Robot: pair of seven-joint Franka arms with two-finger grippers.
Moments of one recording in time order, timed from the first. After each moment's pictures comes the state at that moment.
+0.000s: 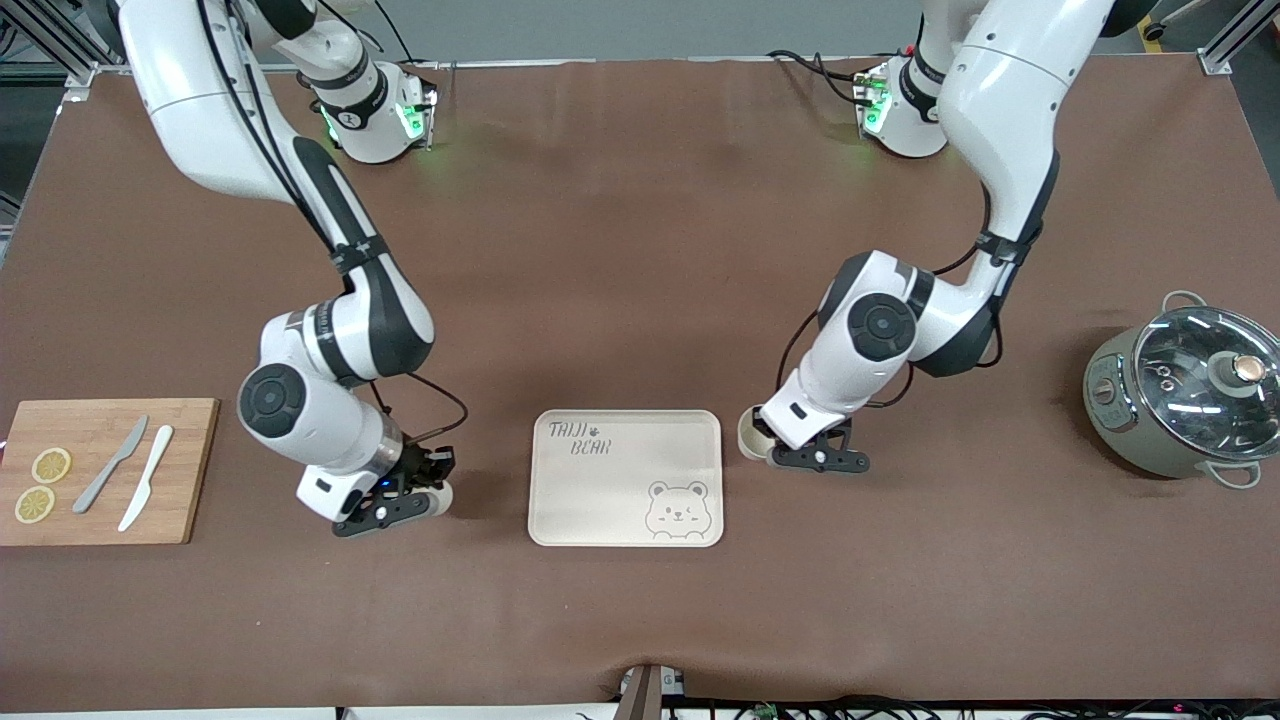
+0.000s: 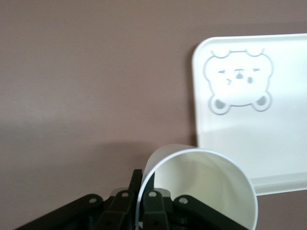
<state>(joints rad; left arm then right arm) -0.30 0.63 -0.20 -1.63 0.08 2.40 -0.44 0.24 0.69 0.08 -1.46 0.07 2.25 -0.04</state>
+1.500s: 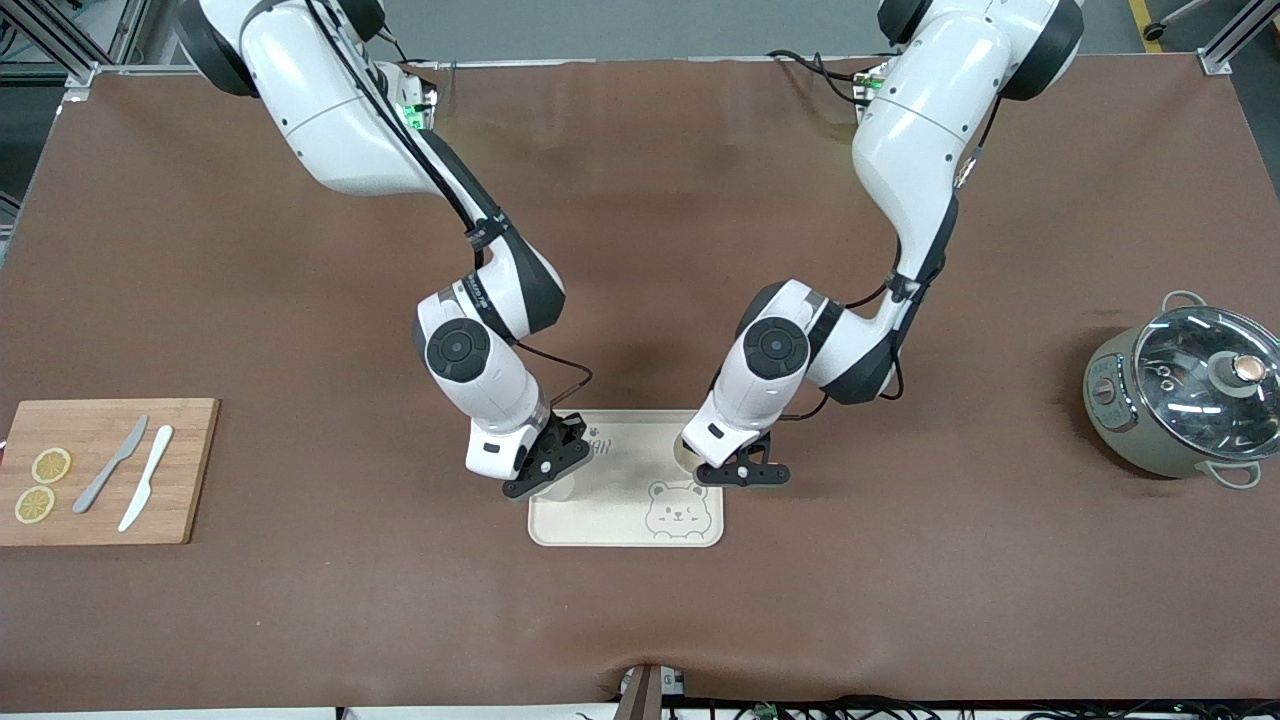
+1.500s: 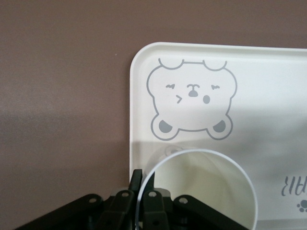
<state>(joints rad) -0.48 0.85 -0.11 -1.37 0.09 2.40 -0.61 0.46 0.79 0.07 -1.42 0.03 2.43 -0.02</state>
